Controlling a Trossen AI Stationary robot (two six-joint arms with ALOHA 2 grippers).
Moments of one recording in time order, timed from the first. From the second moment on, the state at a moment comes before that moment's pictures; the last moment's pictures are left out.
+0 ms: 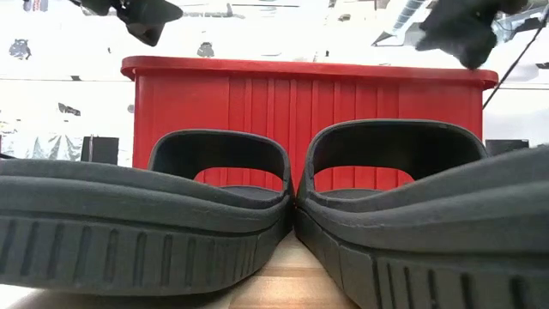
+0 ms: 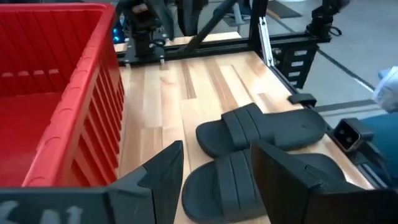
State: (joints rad) left arm -0.36 0.94 0.58 0.04 -0.19 -0.04; right arm 0.56 1.15 0.78 -0.36 0.46 0.74
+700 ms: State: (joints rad) left arm -0.36 0.94 0.58 0.05 -0.19 0.00; right arm 0.72 1.62 0.98 -0.28 0.39 0.78
